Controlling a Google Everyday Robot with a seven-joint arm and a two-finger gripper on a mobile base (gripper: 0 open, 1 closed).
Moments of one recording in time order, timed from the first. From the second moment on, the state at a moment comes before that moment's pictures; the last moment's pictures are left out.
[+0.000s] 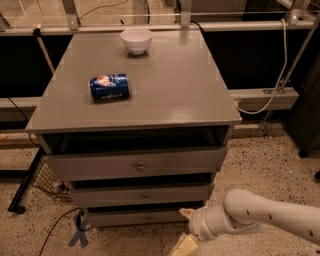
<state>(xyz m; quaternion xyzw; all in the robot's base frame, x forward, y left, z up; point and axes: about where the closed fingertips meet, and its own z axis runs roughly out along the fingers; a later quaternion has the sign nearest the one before) 0.395 -0.059 0.467 -0.50 0.77 0.32 0.22</state>
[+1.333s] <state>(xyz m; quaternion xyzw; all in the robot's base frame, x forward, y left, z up) 0.432 -0.060 0.330 -0.47 0.78 0.34 0.22</state>
